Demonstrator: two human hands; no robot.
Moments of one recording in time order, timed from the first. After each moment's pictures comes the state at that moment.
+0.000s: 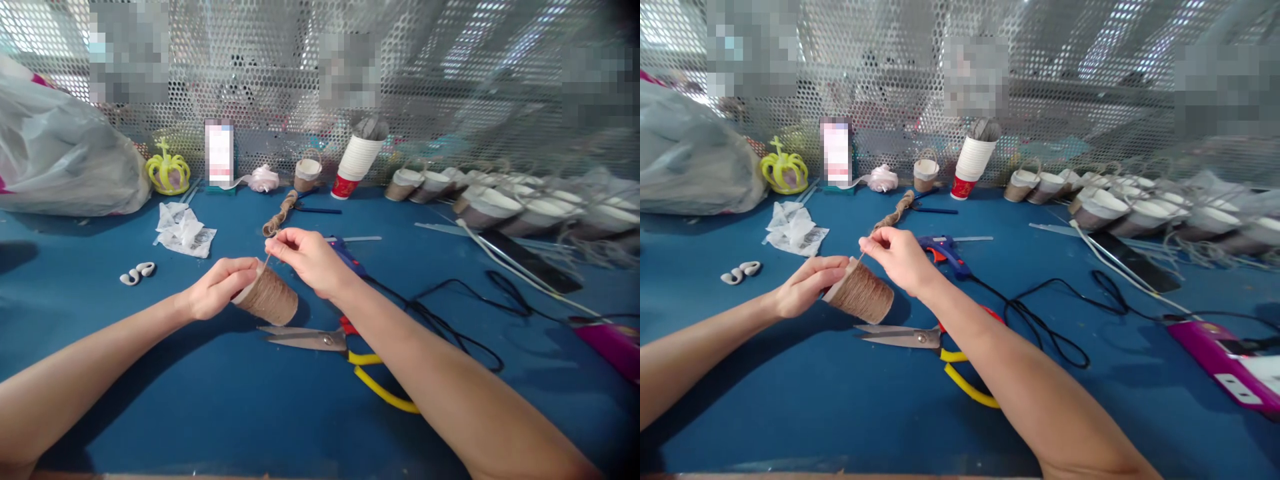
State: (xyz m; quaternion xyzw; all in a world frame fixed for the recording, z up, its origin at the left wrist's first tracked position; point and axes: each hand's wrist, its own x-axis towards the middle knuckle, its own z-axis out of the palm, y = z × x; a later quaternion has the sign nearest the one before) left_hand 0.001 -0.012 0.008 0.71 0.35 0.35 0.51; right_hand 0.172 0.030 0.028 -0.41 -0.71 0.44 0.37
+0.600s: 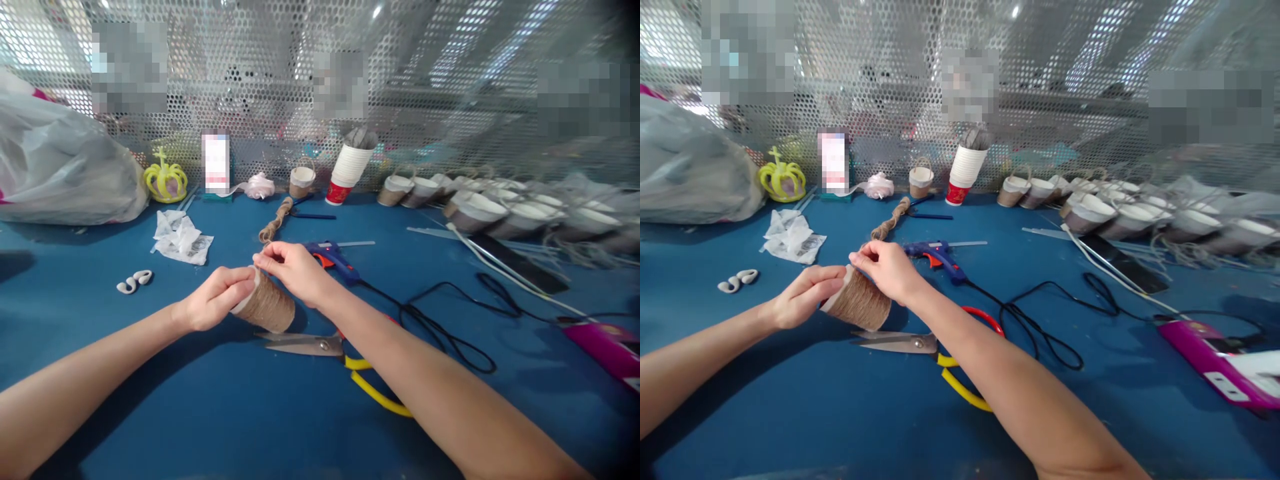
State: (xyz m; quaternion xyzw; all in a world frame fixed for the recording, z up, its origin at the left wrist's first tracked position) left_hand 0.001 -0.014 0.008 0.76 0.35 0.33 0.44; right_hand 0.165 0.027 0.023 -0.42 -0.72 0.44 0.33
